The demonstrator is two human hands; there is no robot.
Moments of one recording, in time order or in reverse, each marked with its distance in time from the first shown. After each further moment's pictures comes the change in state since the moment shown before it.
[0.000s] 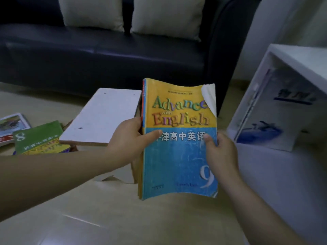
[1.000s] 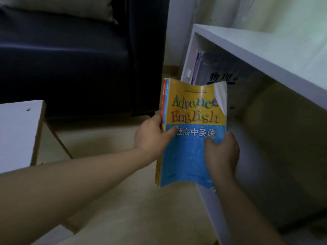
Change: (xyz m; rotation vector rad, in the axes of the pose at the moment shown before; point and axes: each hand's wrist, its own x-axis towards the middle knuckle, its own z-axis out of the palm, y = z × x) left_hand 0.106 0.052 0.197 -0.021 -0.294 0.239; right_hand 0.059 0.063 -0.073 -0.269 0.674 0.351
